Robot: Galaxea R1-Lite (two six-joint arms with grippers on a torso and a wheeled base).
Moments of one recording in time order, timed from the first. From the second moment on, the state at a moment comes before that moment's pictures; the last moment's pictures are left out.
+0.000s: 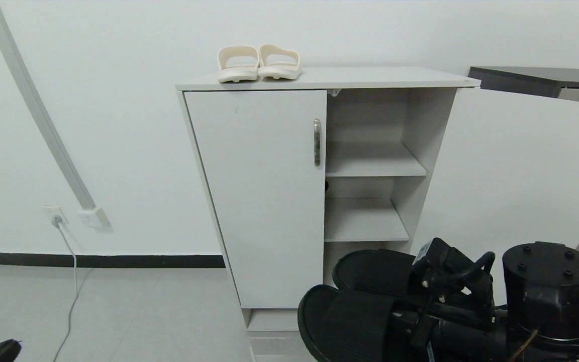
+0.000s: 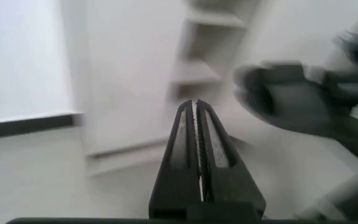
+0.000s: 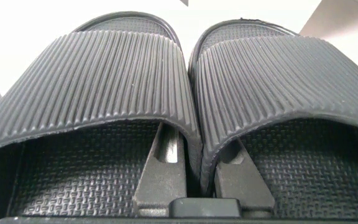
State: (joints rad) left arm -0.33 0.45 -0.28 -0.04 0.01 -0.18; right arm 0.83 1.57 -0.45 -0.79 0.07 -0.05
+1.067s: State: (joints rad) left arm 0.00 0.01 0.00 0.00 0.00 0.01; right arm 0.85 1.58 -0.44 -0.79 0.03 -0.05
